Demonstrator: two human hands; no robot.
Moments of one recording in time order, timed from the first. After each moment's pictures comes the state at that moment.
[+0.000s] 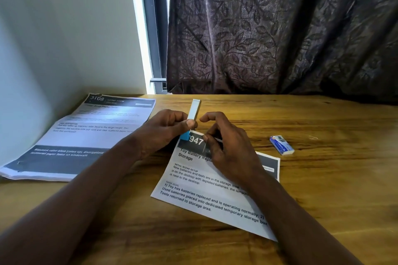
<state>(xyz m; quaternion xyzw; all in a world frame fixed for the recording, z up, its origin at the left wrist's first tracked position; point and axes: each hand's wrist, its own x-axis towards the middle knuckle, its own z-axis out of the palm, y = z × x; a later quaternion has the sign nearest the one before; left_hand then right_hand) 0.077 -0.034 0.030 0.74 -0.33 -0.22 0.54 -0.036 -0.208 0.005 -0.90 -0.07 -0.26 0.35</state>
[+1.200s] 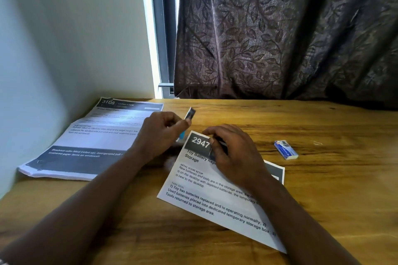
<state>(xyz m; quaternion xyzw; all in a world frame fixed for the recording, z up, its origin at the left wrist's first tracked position) 0.069 -0.023 0.029 0.84 -0.24 0.05 0.48 -0.038 -0.206 0.010 -0.93 -0.05 -0.27 0.26</state>
